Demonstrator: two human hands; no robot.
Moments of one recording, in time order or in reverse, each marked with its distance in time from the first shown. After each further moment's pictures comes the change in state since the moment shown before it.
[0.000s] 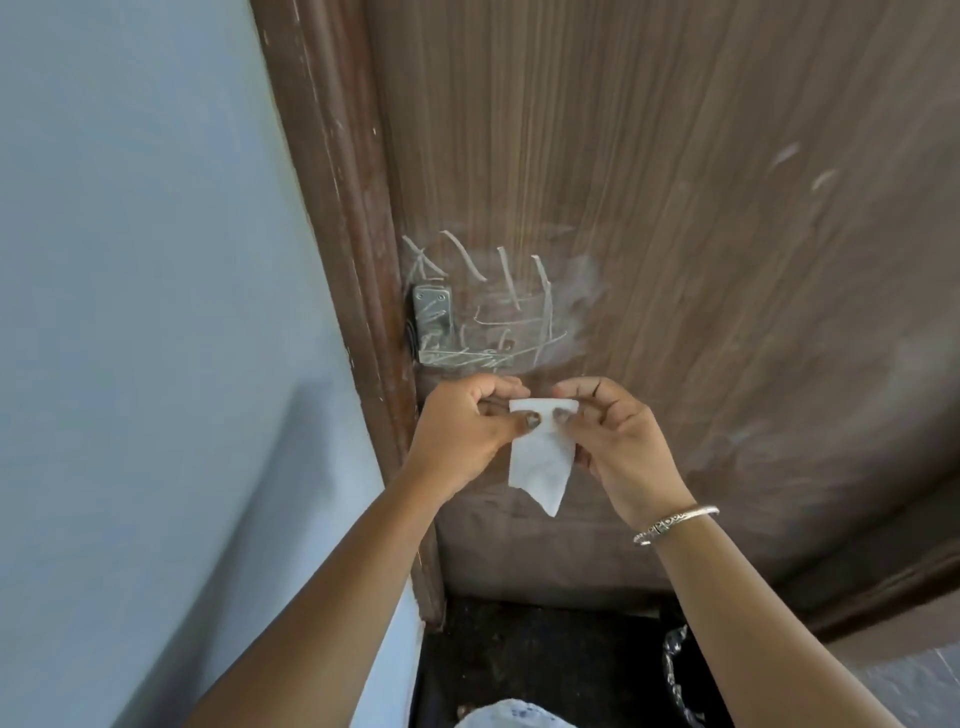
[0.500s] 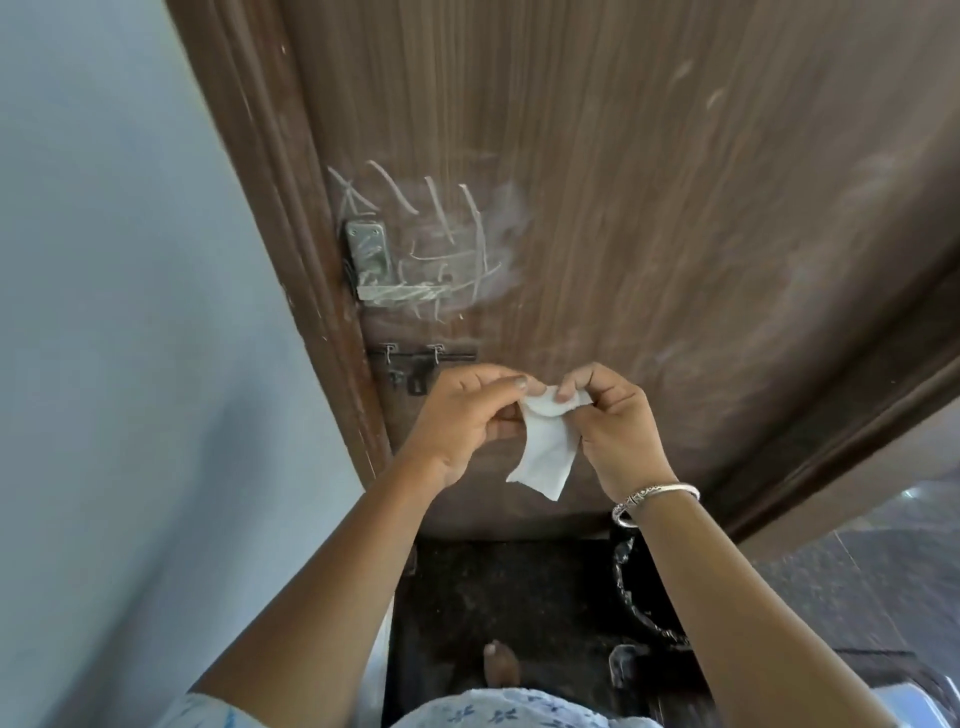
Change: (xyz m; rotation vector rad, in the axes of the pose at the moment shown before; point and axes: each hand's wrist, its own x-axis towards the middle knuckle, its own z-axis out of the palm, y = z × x) left_hand -0.057 -0.004 0.048 -0.443 -0.316 -0.143; right_hand -0.075 0.009 -0.027 -0.096 0.193 -0.040
